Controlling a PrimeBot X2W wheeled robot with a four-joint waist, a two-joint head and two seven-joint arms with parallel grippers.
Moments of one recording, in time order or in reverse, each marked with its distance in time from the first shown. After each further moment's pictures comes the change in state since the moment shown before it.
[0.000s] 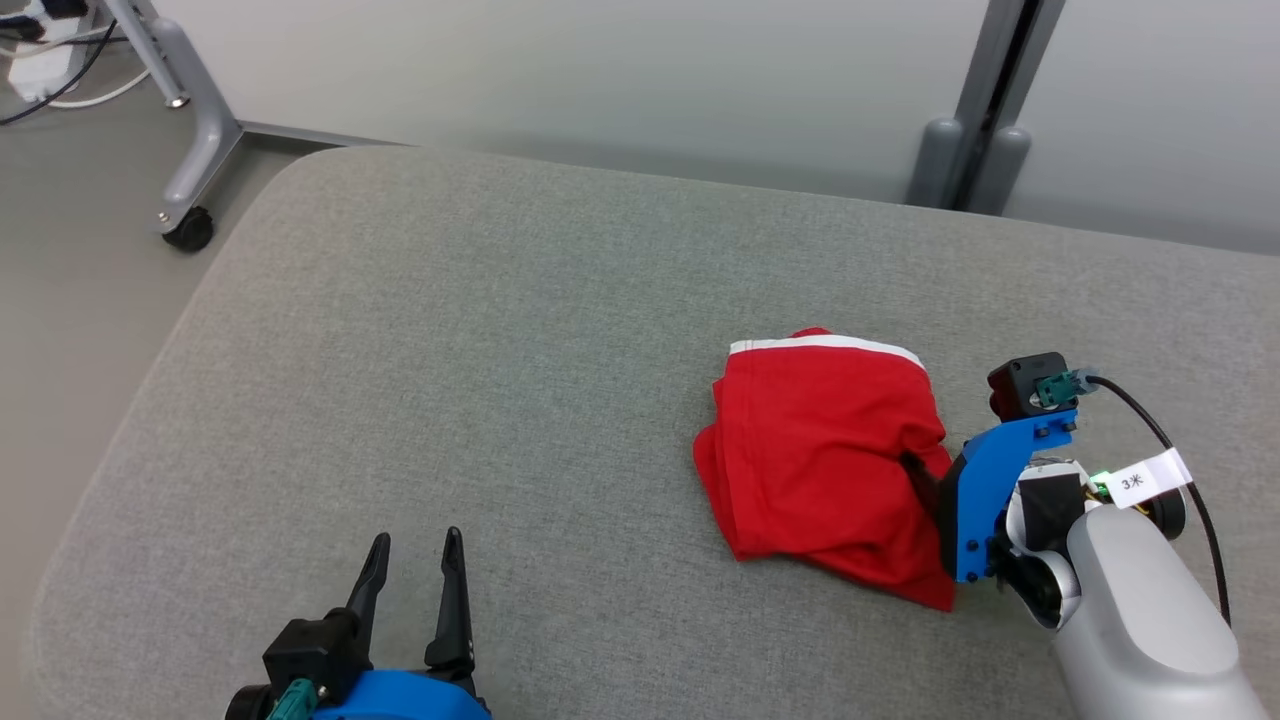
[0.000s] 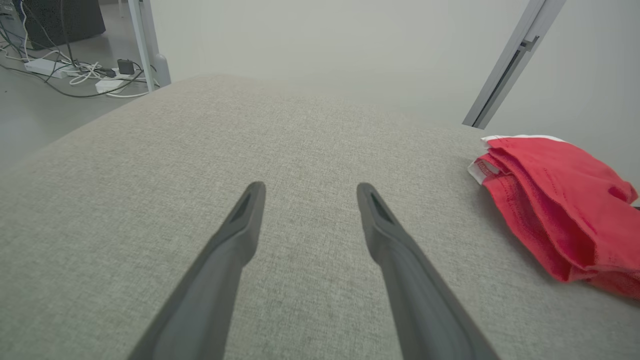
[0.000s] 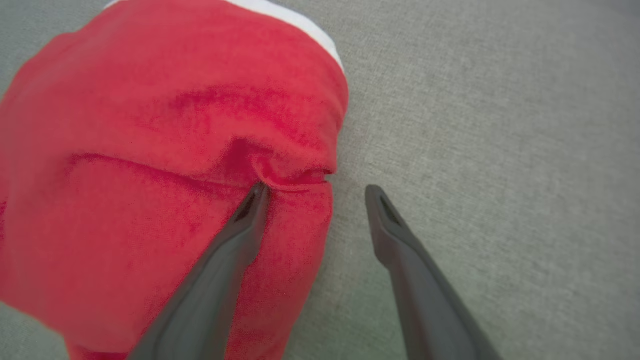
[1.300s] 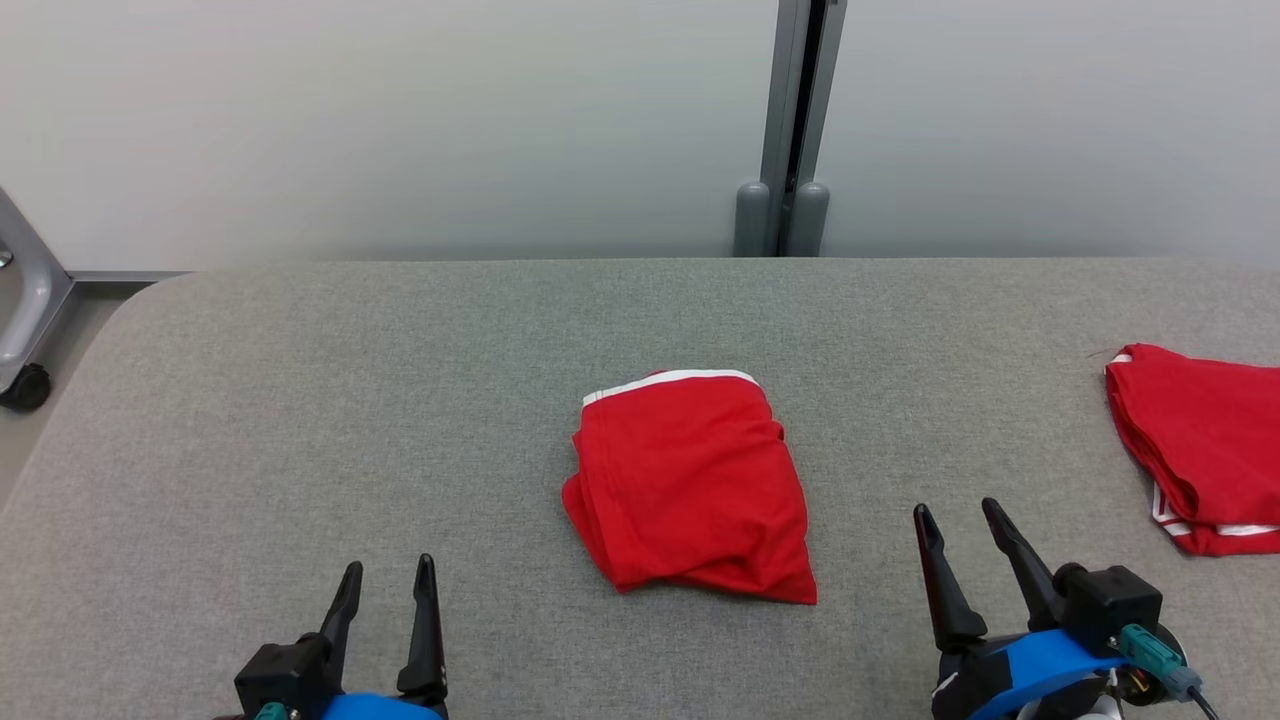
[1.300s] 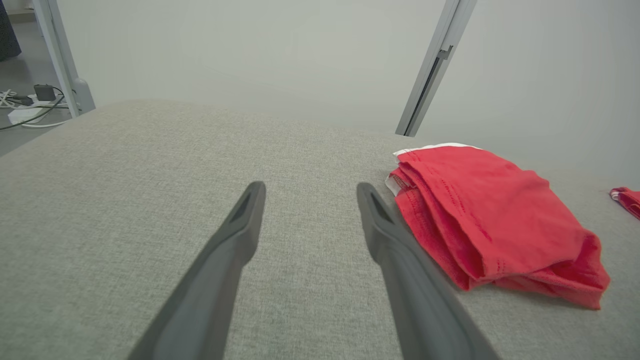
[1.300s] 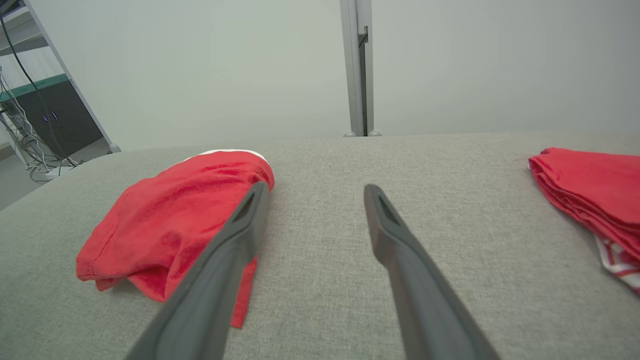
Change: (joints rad) left arm 0.035 0.080 -0.053 -0.028 -0.088 0.052 0.000; right arm 0.406 0.086 -0.036 -0.270 0.008 0.000 -0.711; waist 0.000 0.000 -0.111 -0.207
